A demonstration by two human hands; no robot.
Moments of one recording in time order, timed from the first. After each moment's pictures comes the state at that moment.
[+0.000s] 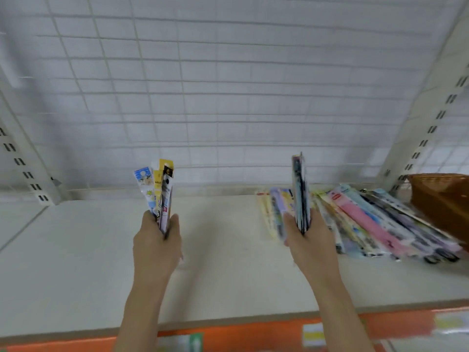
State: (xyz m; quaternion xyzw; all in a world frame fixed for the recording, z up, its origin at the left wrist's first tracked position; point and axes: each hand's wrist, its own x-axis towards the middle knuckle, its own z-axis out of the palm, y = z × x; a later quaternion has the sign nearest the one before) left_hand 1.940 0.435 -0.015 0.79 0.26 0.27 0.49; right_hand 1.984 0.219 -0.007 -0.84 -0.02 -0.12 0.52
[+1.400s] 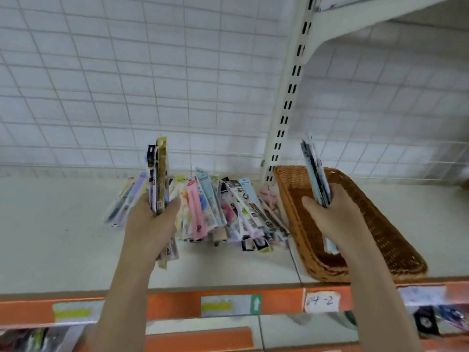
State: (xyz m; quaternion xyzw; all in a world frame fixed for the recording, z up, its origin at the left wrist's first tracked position) left_hand 1.996 0.106 0.015 0.75 0.21 0.21 0.59; right_hand 2.056 -0.143 0.051 -0.90 0.02 -0.03 0.42
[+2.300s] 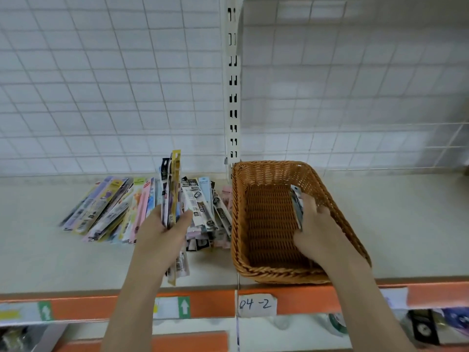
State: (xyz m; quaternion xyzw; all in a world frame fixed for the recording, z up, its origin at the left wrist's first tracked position) left_hand 2.017 -0.027 0.009 0.77 0.22 0.18 0.57; right_hand 2.096 -0.246 0.001 -0.97 -0.05 0.04 0.23
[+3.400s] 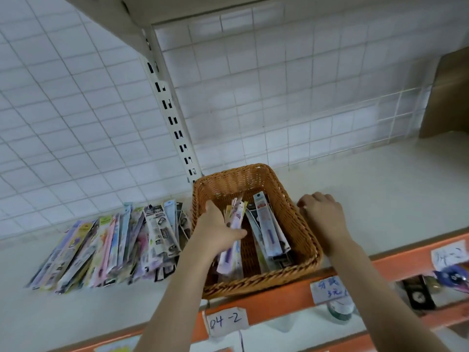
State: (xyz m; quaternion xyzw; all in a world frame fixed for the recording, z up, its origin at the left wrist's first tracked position) left_hand 2.096 -0.139 0.027 0.93 0.14 -0.09 0.32; right_hand 2.155 -0.332 -0.049 -0.98 -0.03 -0.13 0.16
